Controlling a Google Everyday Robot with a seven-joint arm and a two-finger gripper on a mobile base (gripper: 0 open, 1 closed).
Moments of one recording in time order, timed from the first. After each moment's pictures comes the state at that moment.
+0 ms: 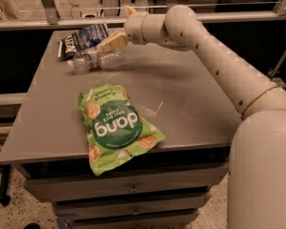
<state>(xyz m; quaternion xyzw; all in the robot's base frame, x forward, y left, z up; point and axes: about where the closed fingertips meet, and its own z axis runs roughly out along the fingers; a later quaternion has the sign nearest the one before) 0.803 0.098 0.920 -0.49 0.59 0.23 0.60</state>
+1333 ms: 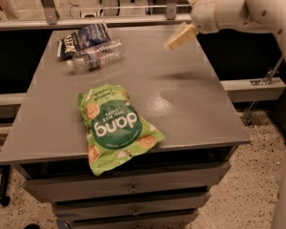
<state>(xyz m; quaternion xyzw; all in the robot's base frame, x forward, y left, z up) 0.765 -0.094 0.958 -0.57 0.58 0.11 0.57</state>
